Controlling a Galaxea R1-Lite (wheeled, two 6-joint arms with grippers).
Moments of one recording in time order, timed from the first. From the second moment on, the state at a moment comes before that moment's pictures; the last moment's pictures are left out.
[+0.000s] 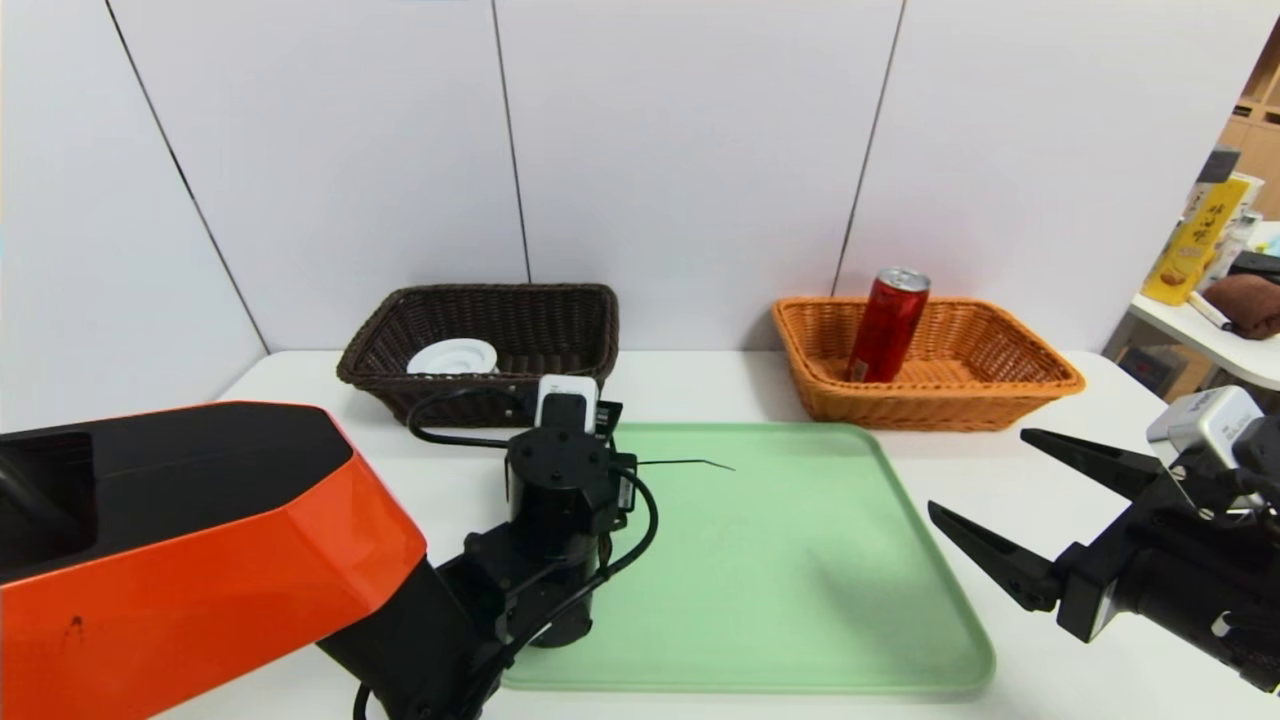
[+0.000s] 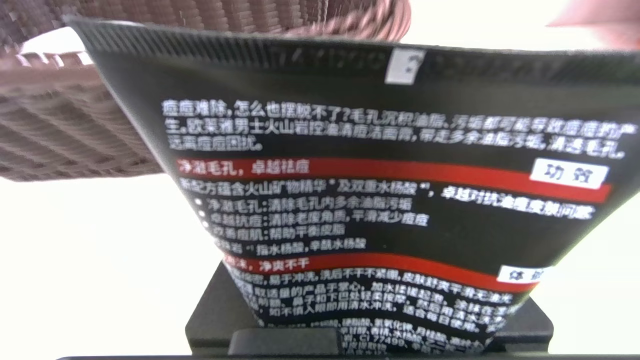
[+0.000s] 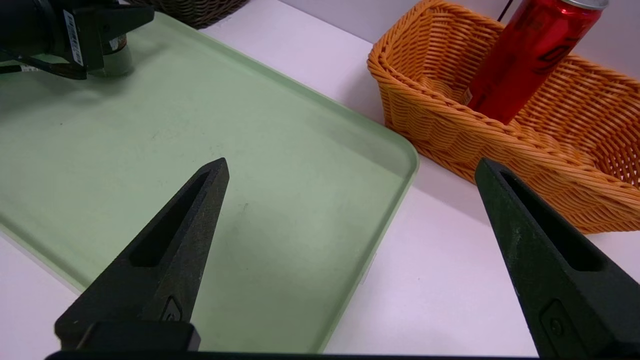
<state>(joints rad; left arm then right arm) -0.80 2.12 -0.76 -1.26 0.73 -0.07 0.34 1.28 -0.20 -0.93 0.10 -0.23</state>
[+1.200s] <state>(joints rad) -0.75 1.77 -0.88 -1.10 0.70 0.15 0.34 1.28 -0.20 -0.93 0.10 -0.23</state>
